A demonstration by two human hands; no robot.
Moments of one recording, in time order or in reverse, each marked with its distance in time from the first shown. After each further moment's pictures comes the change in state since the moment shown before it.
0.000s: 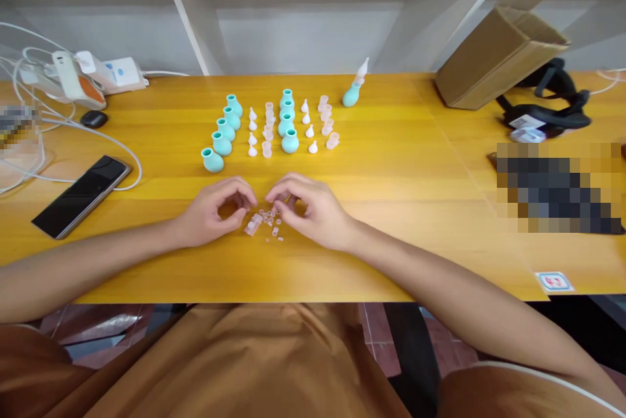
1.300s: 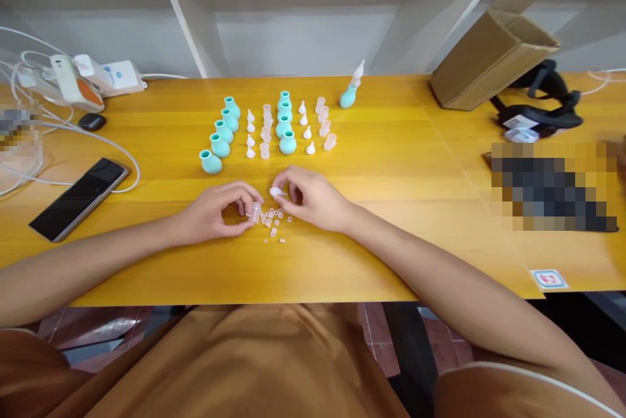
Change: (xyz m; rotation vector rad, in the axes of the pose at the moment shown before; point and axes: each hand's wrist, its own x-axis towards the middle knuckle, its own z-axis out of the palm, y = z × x) left_hand 0.005 -0.007 -0.003 -0.025 -0.119 0.041; right_hand 0.011 0.034 -0.011 -0.190 -0.072 0.034
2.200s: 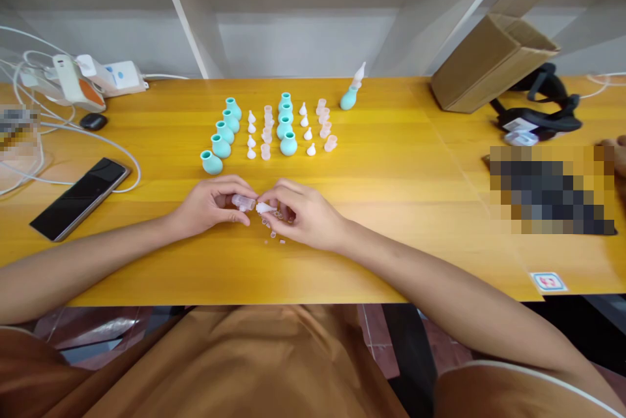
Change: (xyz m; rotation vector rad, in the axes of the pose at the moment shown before) left_hand 0.002 -0.014 -0.002 -0.375 0.164 -0.180; right_hand -0.008 -0.031 0.014 0.047 0.047 -0.130
